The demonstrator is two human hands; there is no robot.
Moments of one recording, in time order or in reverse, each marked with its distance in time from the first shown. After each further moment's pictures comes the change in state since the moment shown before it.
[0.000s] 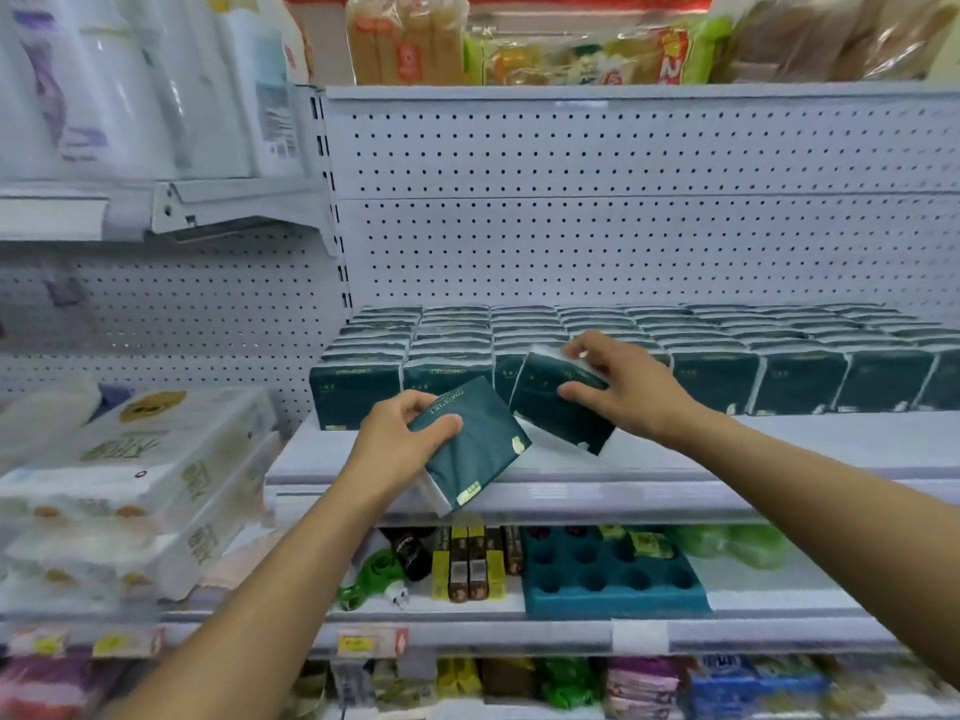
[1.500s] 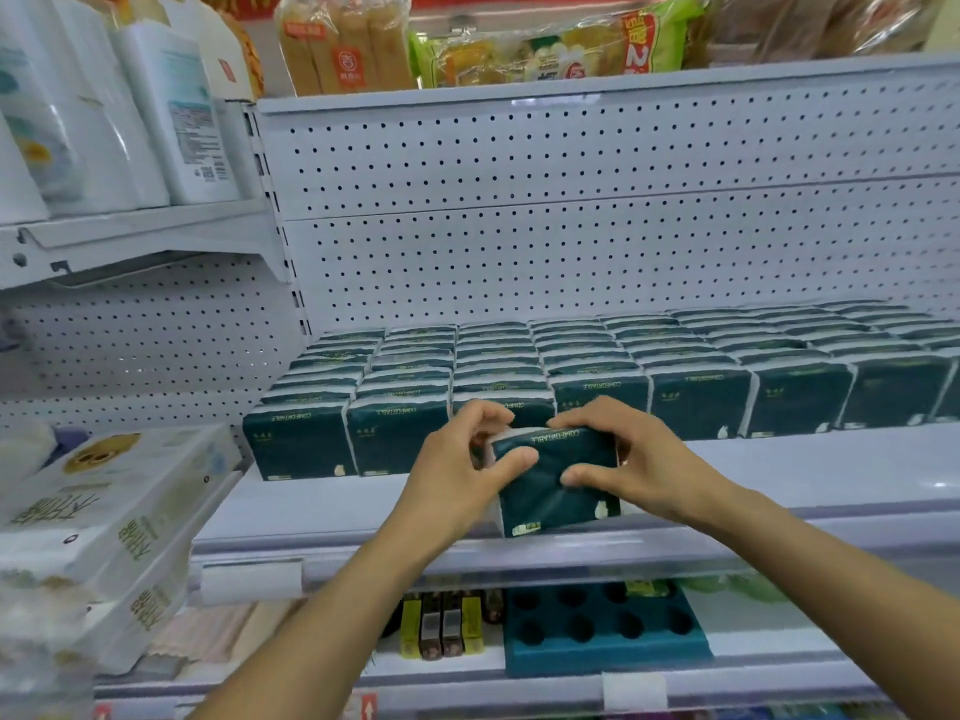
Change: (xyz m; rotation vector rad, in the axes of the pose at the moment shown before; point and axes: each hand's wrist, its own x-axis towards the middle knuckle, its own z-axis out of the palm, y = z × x) left_hand 0.029 0.024 0.091 0.135 -0.150 0.290; right_hand -0.011 0.077 0.009 0.311 -0.043 -0.229
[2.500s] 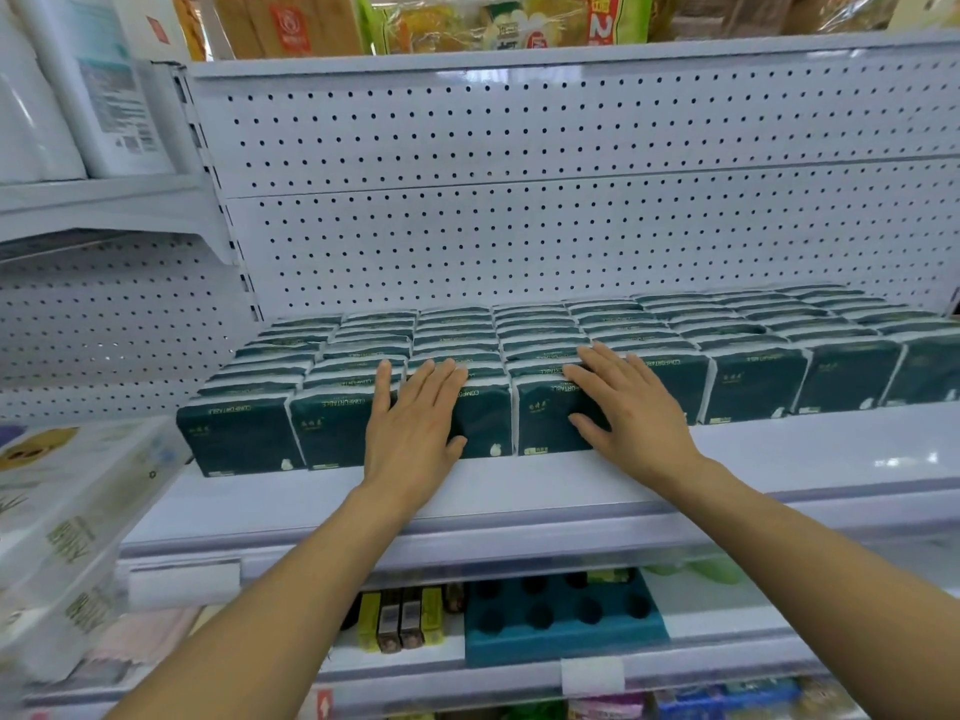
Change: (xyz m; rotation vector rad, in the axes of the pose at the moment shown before) left_hand 0.051 -0.042 0.024 1.081 0.067 0.209; right_hand 0.008 0.071 -0.018 -0.827 0.251 -0.041
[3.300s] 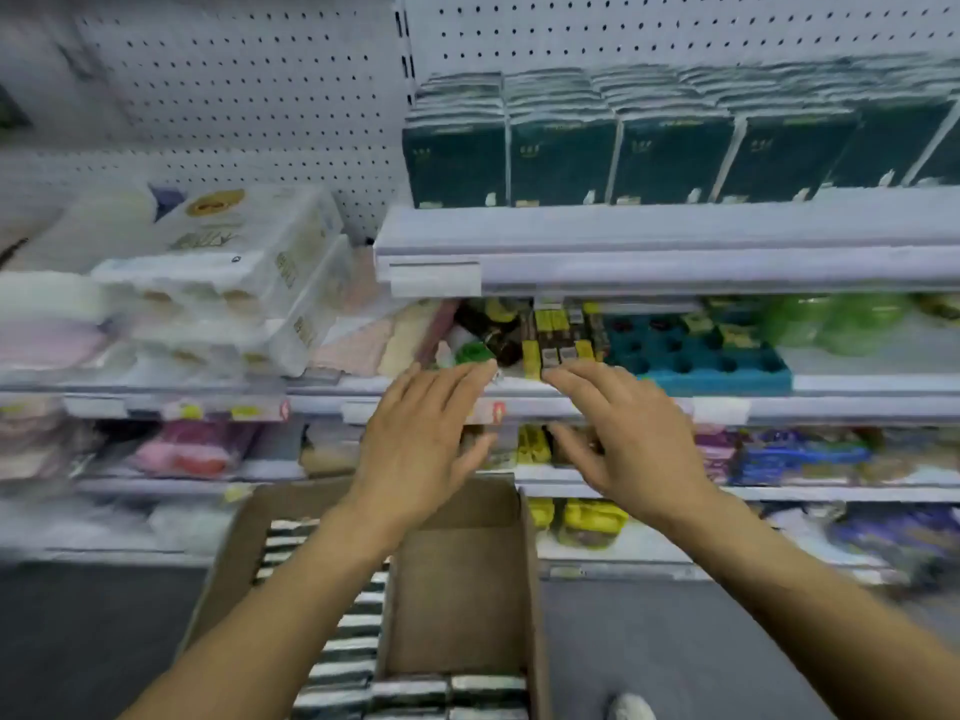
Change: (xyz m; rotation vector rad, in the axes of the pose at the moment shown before) left_hand -0.321 -0.122 -0.029 -0.276 0.060 0.111; right_hand -0.164 -0.326 -0.022 0.191 -0.177 -0.120
